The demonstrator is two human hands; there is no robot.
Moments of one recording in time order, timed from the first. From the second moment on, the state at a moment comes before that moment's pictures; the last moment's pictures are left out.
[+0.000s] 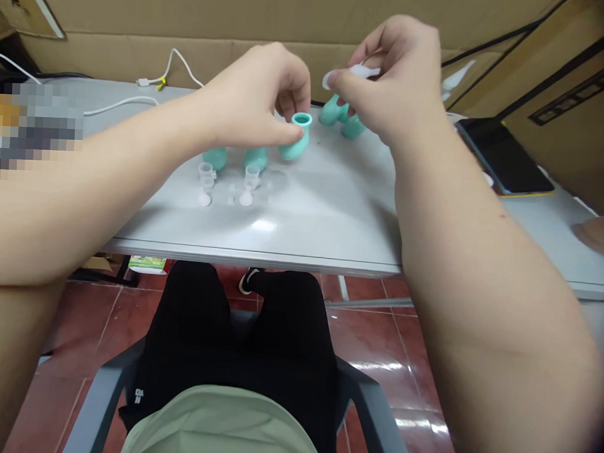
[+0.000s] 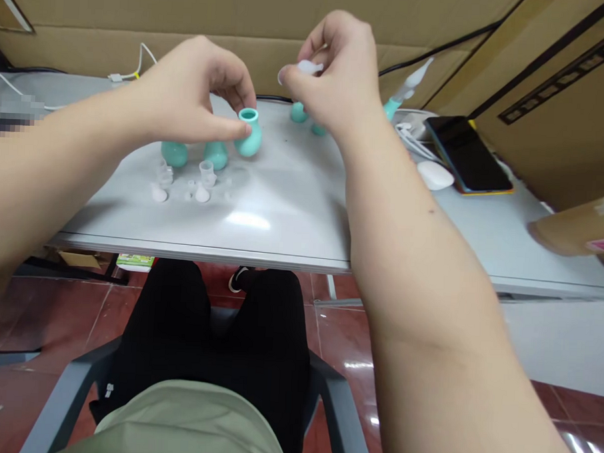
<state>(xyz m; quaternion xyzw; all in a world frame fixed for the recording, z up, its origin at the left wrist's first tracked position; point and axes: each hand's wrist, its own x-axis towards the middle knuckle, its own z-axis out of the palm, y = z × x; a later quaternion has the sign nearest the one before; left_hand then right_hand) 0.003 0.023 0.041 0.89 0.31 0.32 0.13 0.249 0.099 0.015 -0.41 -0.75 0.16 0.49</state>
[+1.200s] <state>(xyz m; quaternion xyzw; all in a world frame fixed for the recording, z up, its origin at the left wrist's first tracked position) -0.026 0.059 0.007 0.82 0.19 0.51 0.17 0.206 0.043 0.023 -0.32 -0.78 0.29 0.46</state>
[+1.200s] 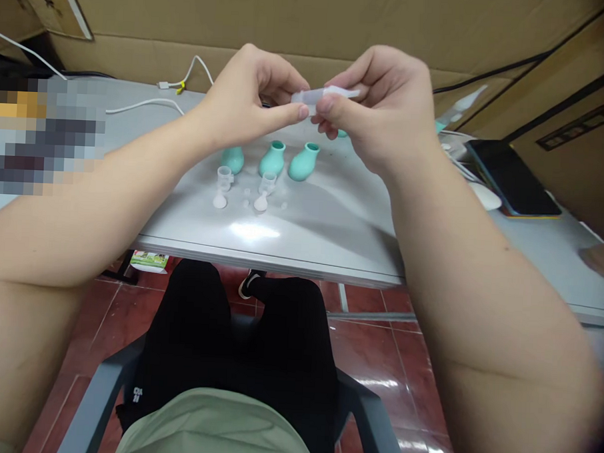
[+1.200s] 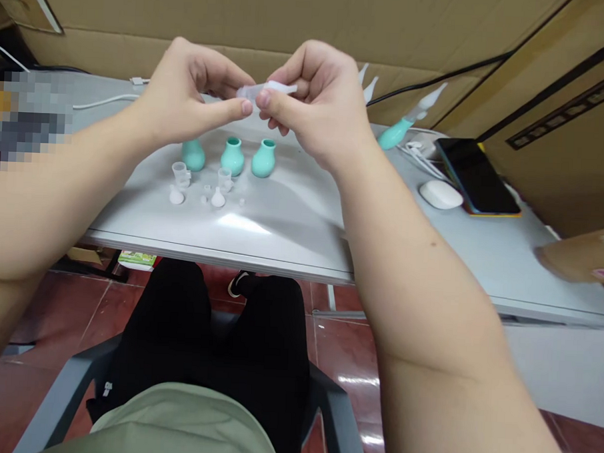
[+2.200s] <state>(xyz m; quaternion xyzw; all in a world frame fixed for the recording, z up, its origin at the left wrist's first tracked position) -0.033 0.066 0.007 0.78 0.28 0.54 0.12 0.224 0.012 0.048 -0.33 -0.84 0.26 0.34</state>
